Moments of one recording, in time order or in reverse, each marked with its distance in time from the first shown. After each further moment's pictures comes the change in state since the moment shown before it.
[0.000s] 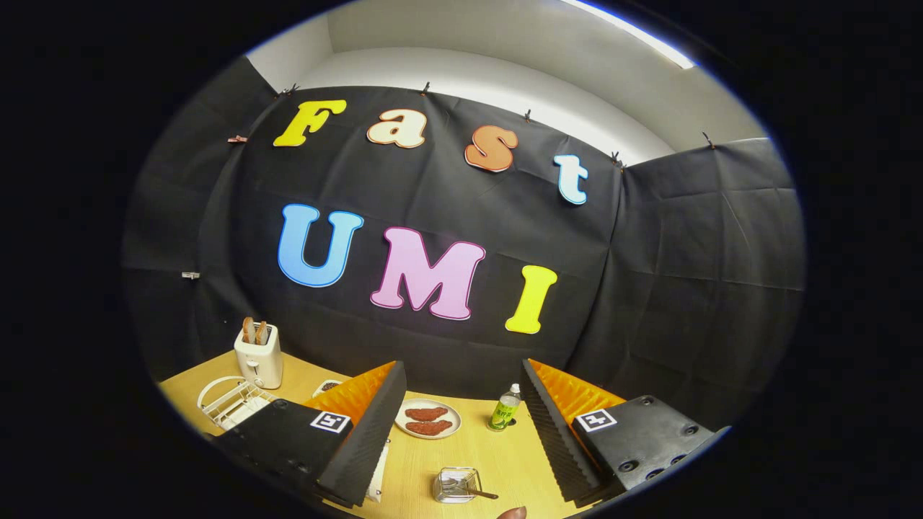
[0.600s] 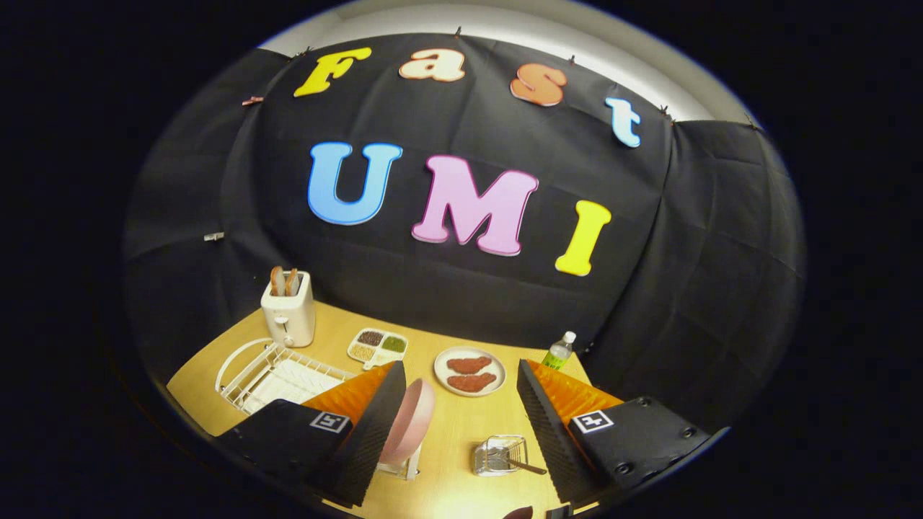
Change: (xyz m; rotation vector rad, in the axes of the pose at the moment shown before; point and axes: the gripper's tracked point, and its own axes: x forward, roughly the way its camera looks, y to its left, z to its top) arm 0.040 0.085 -0.092 -0.004 0.339 0.157
